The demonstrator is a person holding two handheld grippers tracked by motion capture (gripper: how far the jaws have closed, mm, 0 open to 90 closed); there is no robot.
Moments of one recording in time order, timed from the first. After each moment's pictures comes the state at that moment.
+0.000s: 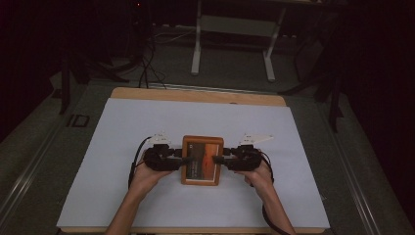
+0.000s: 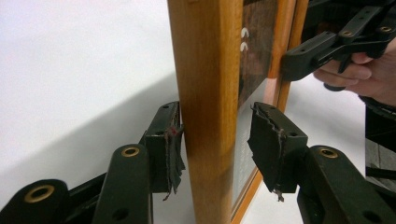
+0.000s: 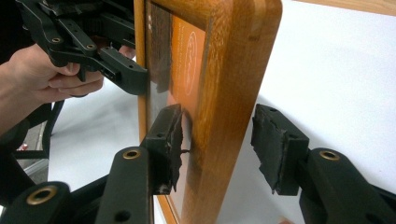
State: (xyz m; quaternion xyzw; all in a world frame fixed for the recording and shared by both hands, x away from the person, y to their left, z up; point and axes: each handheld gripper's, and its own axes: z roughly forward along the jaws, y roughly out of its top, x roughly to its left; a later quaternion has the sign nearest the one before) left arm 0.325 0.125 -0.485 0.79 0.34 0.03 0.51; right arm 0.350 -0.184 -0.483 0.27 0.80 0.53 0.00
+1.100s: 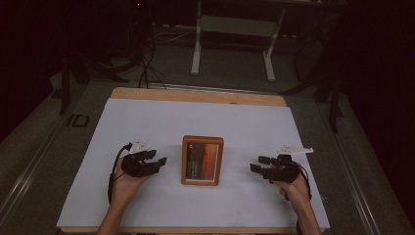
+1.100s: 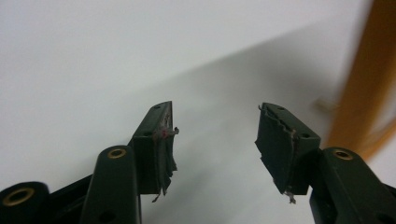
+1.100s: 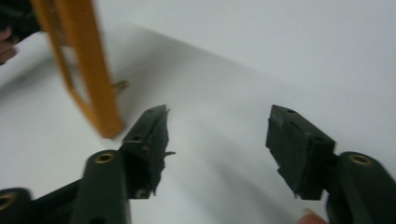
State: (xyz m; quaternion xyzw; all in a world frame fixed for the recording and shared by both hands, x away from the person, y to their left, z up) left arm 0.305 0.176 -0.511 0.78 0.46 0.17 0.40; right arm 0.328 -0.294 -0.499 0.39 0.79 0.47 0.06
